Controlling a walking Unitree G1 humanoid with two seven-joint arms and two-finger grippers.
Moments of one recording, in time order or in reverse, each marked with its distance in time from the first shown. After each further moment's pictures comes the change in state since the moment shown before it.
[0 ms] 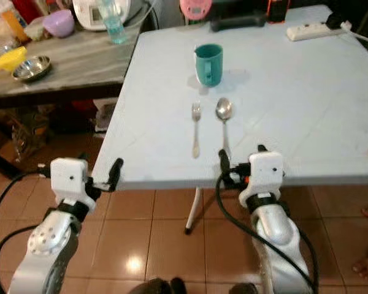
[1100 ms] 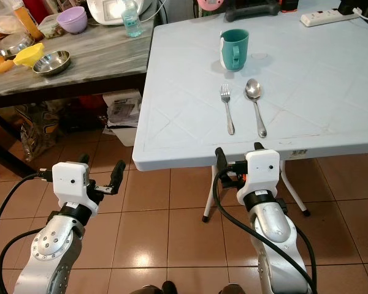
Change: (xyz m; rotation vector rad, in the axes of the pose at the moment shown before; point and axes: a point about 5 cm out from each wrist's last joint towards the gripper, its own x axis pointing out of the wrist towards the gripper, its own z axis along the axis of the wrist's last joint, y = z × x) left arm -0.001 -0.010 -0.002 -0.047 -0.013 -0.018; right arm 0.005 -0.003 0.003 -0.029 -0.010 0.000
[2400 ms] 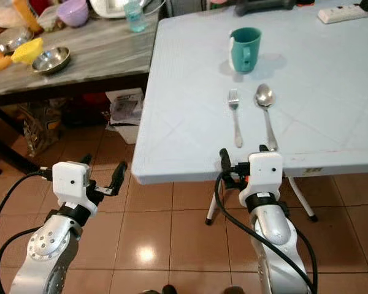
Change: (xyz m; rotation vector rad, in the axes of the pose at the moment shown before) left arm 0.000 0.000 0.005 0.020 -0.020 -0.064; right arm -0.003 -0.006 -0.002 -0.011 0.002 -0.068
